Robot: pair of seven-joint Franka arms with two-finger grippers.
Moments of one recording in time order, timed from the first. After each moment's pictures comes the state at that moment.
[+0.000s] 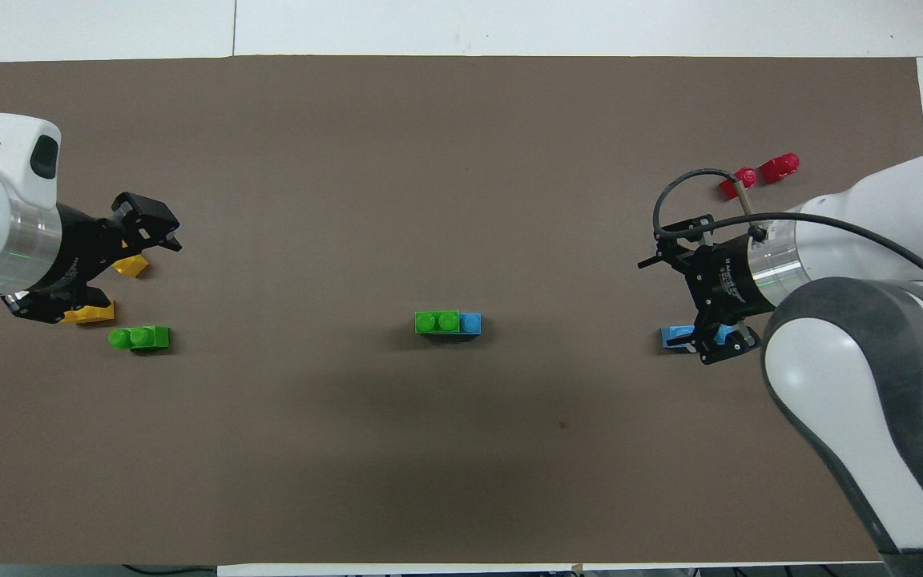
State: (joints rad) left arm -0.11 -0.09 -0.11 -1.81 -0.02 1.75 -0.88; right arm 0.09 -0.05 0.08 -1.99 0.41 1.87 1.35
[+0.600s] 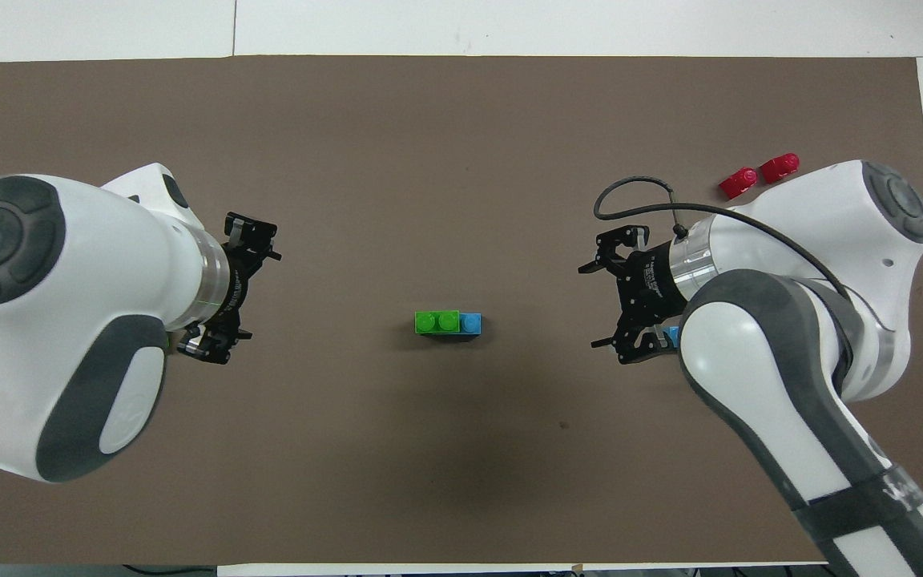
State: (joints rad) left arm -0.32 -0.09 -0.11 -1.95 -0.02 1.92 -1.62; right arm 0.19 0.03 0.08 -2.04 0.53 2.01 1.52
